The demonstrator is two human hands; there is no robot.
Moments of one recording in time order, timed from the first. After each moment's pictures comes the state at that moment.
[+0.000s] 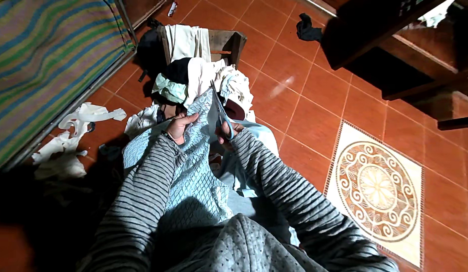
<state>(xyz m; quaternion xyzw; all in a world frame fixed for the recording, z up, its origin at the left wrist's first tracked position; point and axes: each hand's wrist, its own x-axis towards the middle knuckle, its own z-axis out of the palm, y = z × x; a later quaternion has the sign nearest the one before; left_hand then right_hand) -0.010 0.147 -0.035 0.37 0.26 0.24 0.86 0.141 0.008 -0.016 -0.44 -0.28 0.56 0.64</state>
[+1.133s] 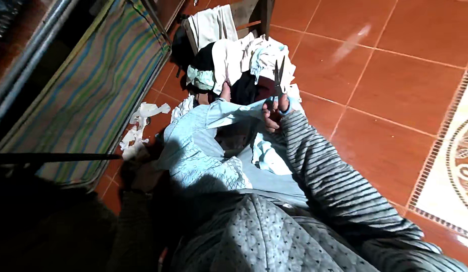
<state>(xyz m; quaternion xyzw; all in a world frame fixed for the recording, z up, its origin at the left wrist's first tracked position) -0.201 0.060 0.084 0.66 0.66 -0.17 0.32 0.201 -0.046 -0.034 -0.33 -0.22 0.67 0.62</state>
